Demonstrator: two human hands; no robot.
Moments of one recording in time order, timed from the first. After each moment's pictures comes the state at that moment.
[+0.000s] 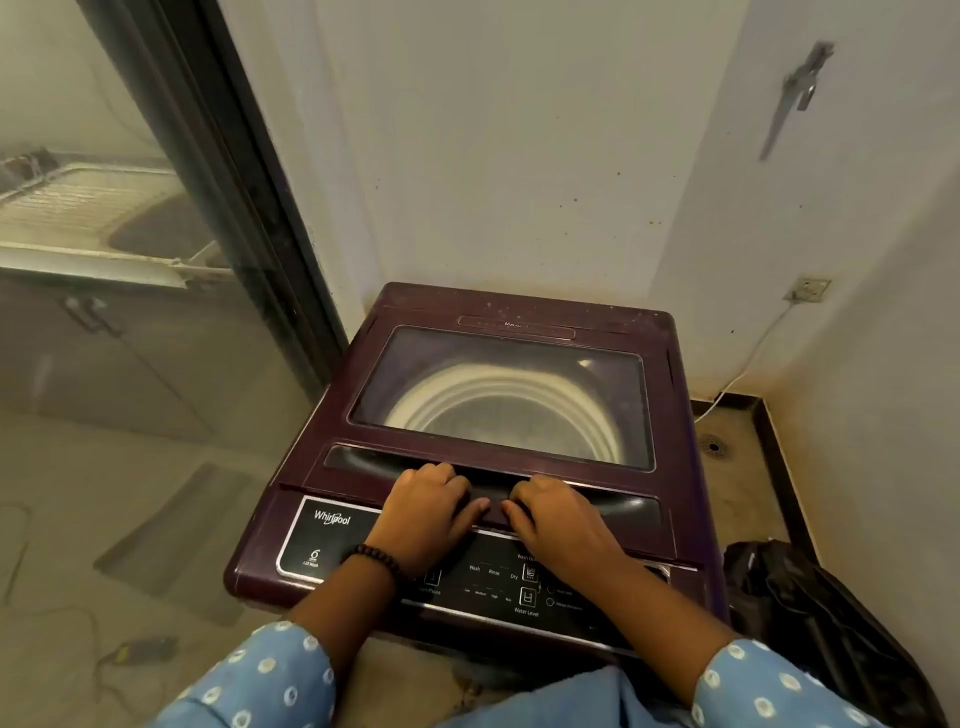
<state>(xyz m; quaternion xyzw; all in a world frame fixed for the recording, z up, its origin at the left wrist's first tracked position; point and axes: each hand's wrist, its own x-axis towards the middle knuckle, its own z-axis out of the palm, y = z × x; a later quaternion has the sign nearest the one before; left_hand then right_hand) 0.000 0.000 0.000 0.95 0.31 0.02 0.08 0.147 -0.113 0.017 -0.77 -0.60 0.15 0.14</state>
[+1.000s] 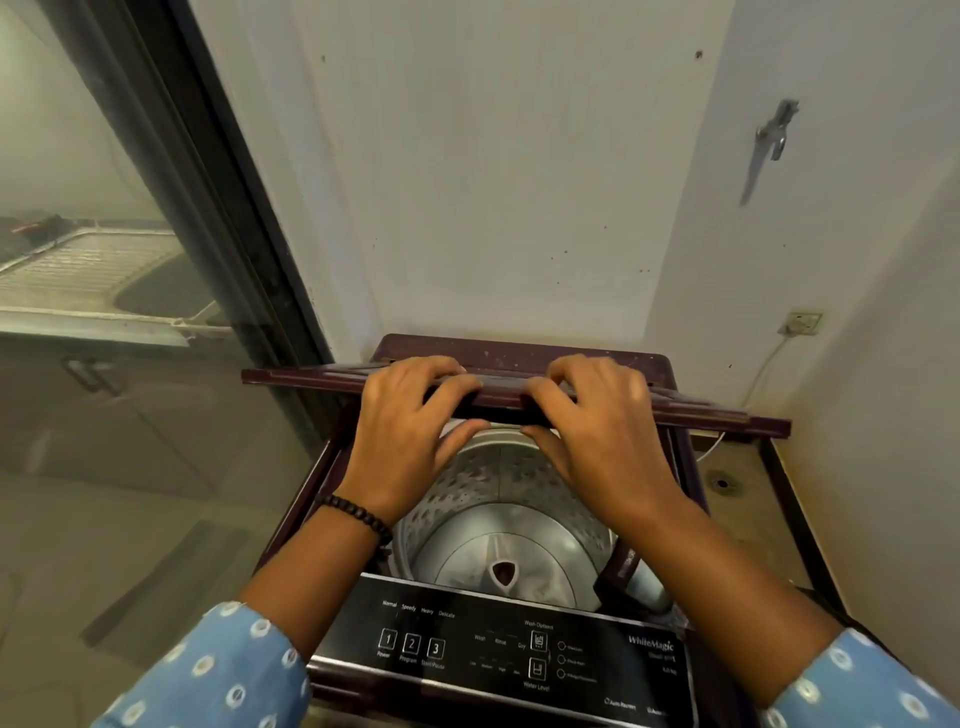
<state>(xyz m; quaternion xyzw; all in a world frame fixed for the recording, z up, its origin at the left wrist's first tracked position) 0.033 0.047 0.126 0.89 0.18 0.40 -0.08 0.193 -0.084 0.138 -0.69 -0.61 -0.29 0.25</state>
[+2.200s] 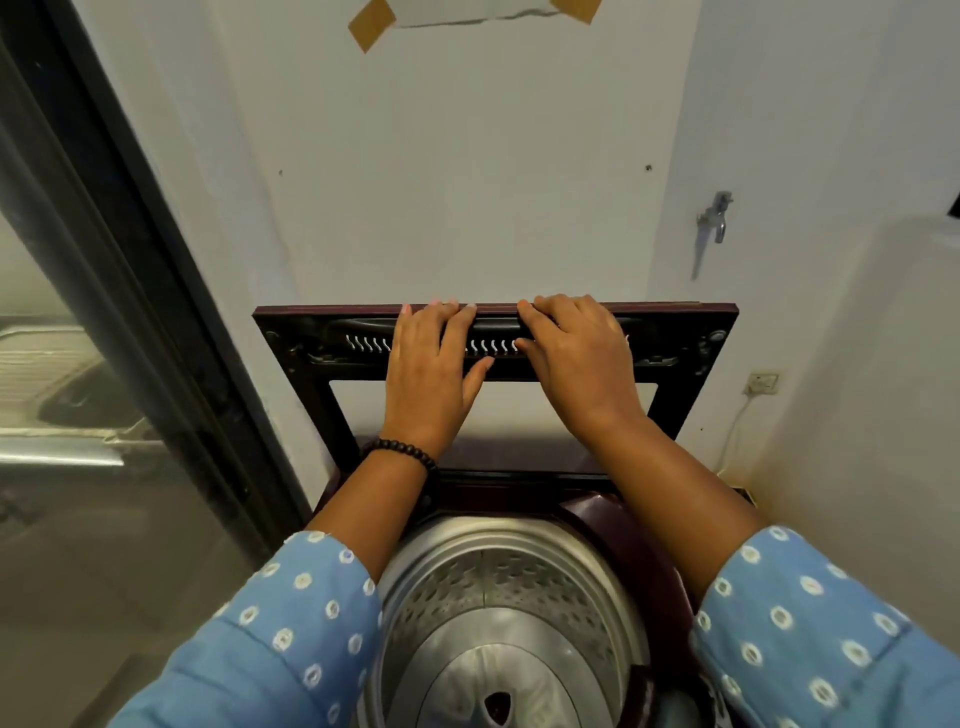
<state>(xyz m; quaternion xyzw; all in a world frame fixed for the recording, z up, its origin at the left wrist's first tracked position) 0.167 0.163 0.180 0.85 0.22 0.48 -0.09 0.297 0.053 0.198 -0.68 -0.52 -0.43 0.28</state>
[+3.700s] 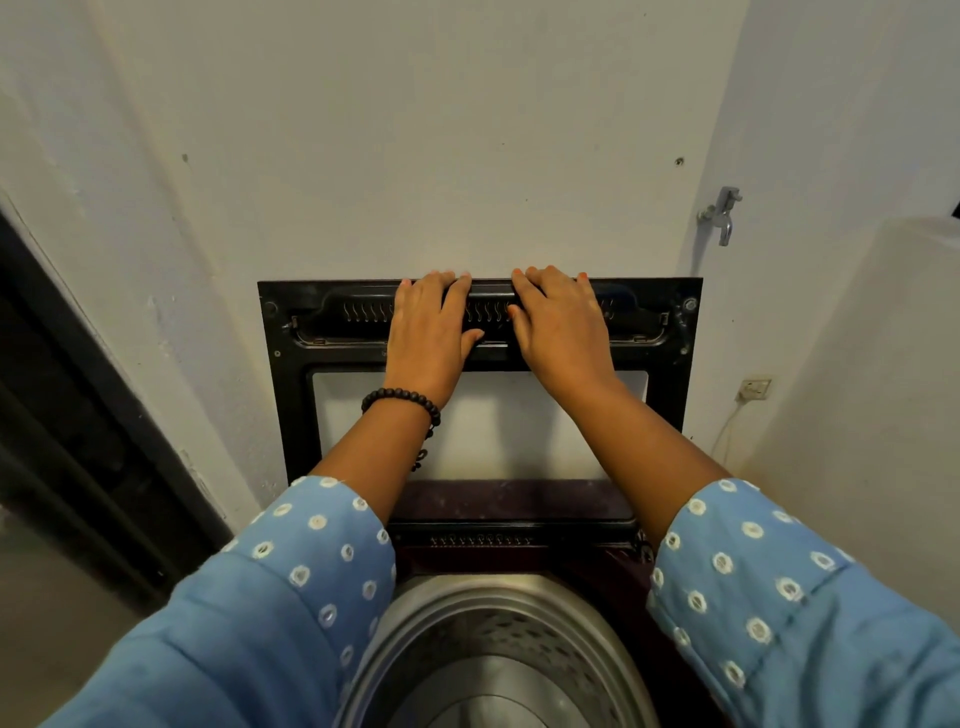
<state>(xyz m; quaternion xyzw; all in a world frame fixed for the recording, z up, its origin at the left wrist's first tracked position) 0.271 0.260 0.189 0.89 0.24 0.38 -0.04 0.382 0.154 0.199 -0.79 -0.49 -0.26 0.25</state>
